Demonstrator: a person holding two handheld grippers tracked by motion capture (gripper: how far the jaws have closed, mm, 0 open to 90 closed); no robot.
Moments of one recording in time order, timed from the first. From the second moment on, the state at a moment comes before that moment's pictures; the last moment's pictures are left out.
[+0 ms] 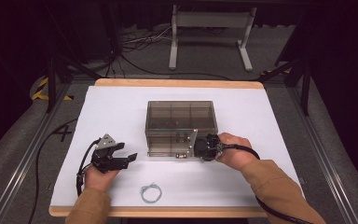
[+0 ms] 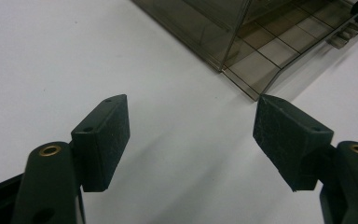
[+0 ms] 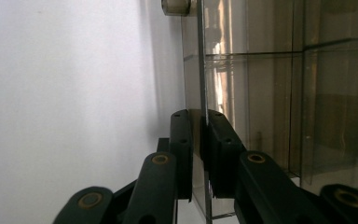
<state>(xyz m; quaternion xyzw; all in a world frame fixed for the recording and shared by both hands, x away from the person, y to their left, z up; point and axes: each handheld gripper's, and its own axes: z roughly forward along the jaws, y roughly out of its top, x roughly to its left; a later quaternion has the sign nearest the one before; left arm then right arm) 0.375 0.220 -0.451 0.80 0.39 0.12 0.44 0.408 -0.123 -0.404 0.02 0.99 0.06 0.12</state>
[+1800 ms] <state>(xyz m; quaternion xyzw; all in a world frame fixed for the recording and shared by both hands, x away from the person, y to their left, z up) 0.375 0.220 -0.451 0.80 0.39 0.12 0.44 0.362 -0.117 -0.404 0.01 1.00 0.03 0.05</state>
